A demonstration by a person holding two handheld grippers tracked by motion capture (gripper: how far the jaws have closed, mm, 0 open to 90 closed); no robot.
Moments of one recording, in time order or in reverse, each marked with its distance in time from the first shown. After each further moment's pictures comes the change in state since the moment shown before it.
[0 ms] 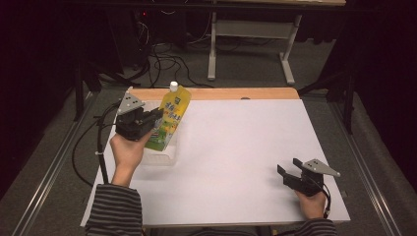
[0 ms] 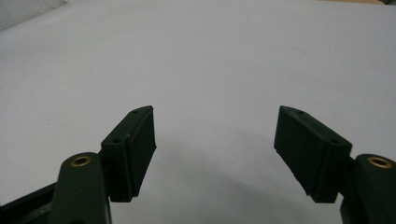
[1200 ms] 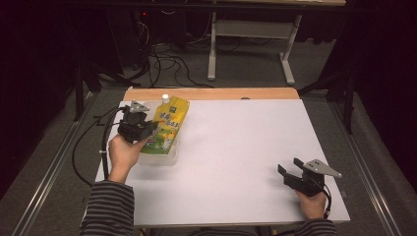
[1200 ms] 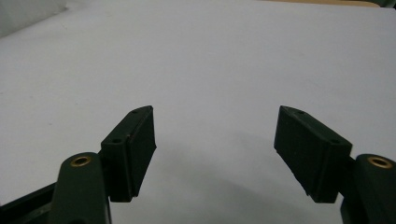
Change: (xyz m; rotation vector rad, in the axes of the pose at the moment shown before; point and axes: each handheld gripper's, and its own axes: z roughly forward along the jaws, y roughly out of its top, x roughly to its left) left arm 0.026 -0.029 0.035 0.309 0.055 -0.016; right arm -0.002 -0.001 -0.002 -0.019 -0.001 0.013
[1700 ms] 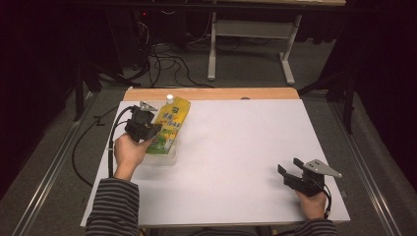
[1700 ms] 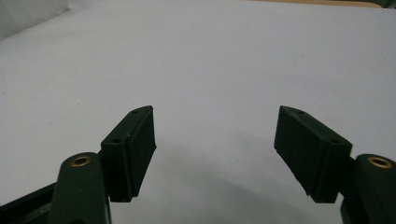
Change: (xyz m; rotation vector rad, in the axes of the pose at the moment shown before) left arm -0.010 0.003 0.013 0.056 0.016 0.037; right arm 0.000 0.000 0.000 -0.001 0.006 -0.008
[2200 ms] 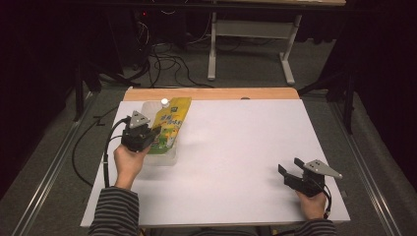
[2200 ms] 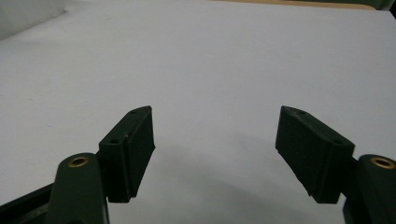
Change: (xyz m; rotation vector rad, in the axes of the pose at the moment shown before) left arm 0.003 -0.036 -0.001 -0.194 -0.031 -0.011; right arm 0.000 -0.001 -0.001 -0.010 -0.013 0.015
